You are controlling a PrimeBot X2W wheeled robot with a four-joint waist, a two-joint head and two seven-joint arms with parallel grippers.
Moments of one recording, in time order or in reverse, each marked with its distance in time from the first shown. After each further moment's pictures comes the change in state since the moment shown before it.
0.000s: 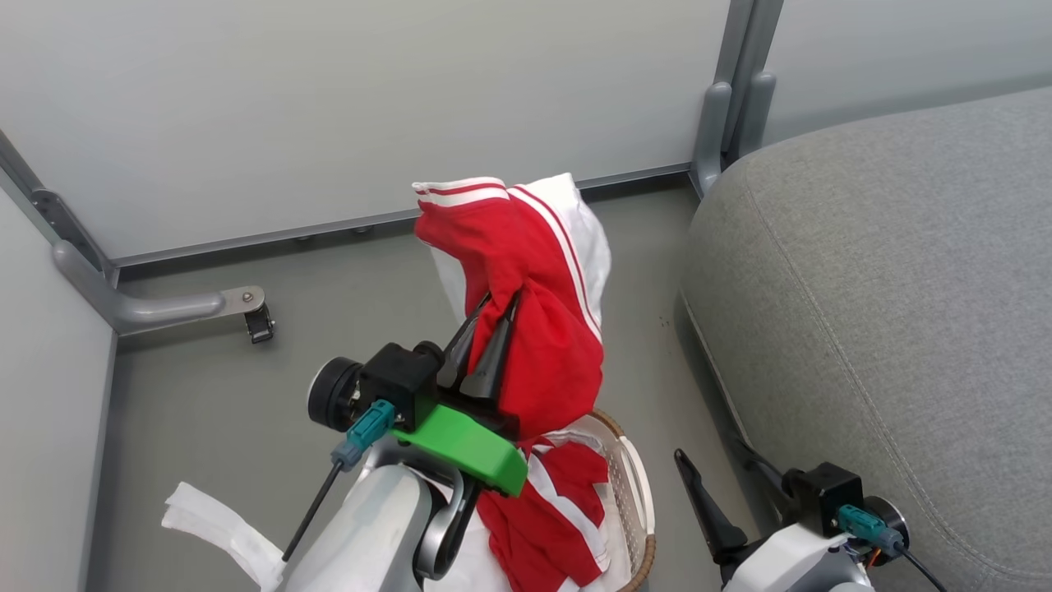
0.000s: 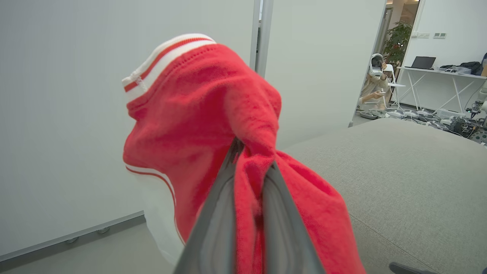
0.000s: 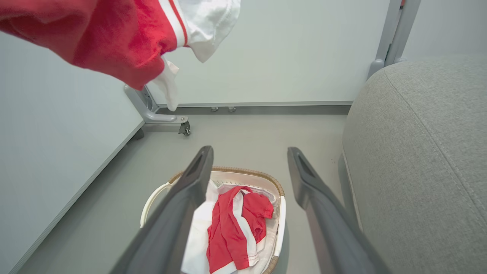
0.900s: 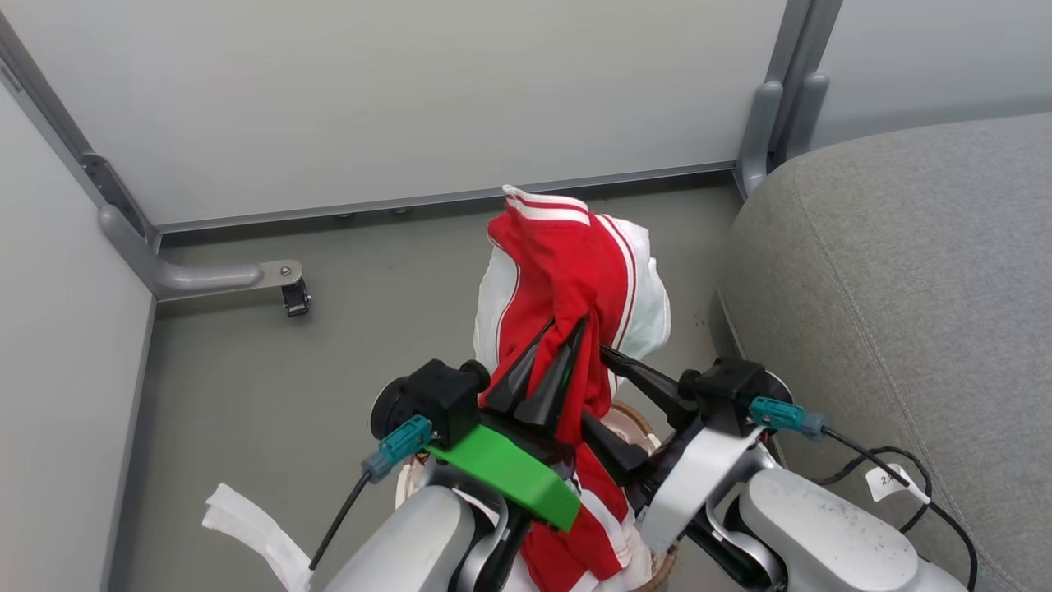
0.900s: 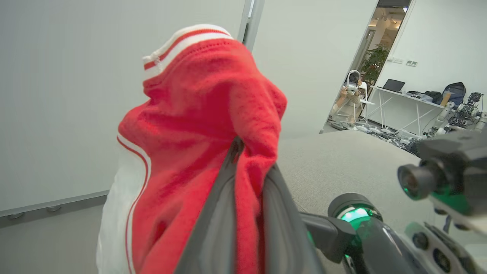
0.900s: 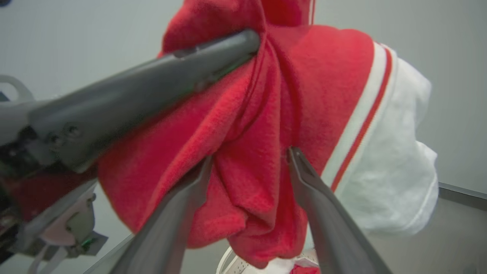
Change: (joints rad) left arm 0.002 0.001 -0.151 -0.057 -0.185 0.004 0.000; right arm -0.368 -0.120 0.467 -0.092 0.335 0.000 -0.001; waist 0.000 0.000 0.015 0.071
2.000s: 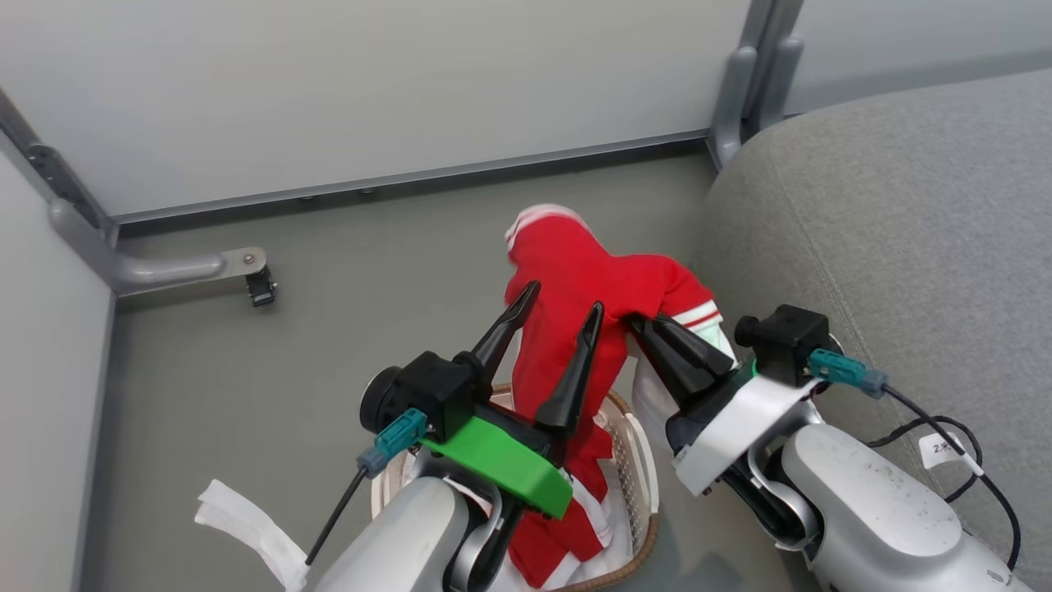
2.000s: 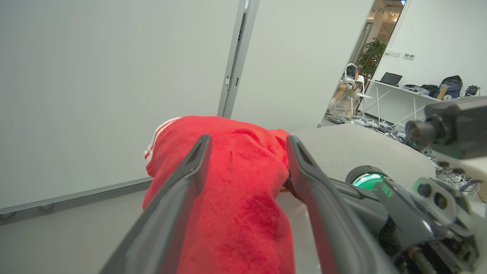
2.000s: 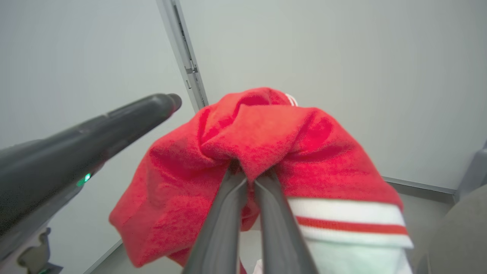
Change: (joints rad) left arm -0.010 -0.001 0.020 0.000 0.020 0.007 -0.001; right arm -0.029 -0.027 -0.114 -0.001 0.002 0.000 0.000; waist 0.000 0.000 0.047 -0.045
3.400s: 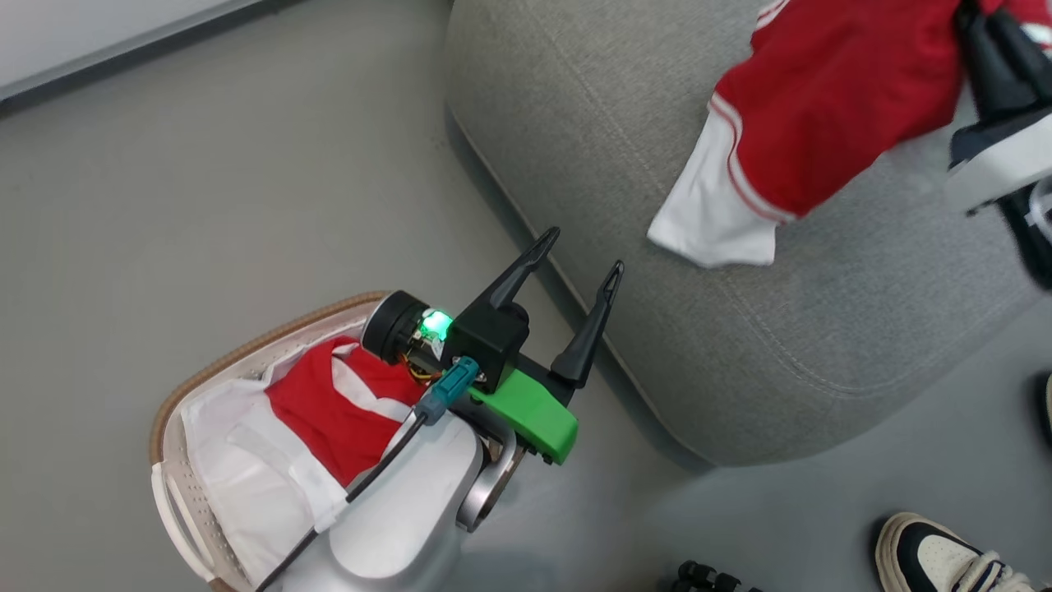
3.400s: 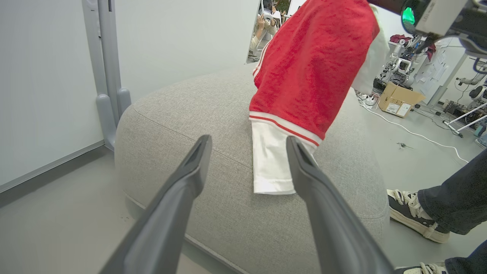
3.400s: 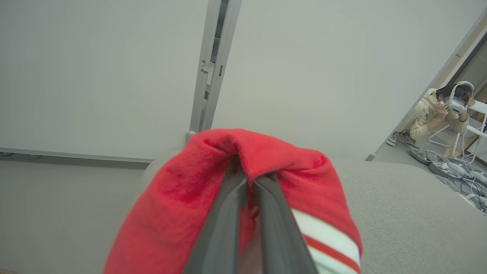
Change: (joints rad) left arm -0.176 -0.002 -0.053 0.148 0.189 0.007 0.000; right arm -0.311 -0.253 -0.353 0.156 -0.158 0.000 0.000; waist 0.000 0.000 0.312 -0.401
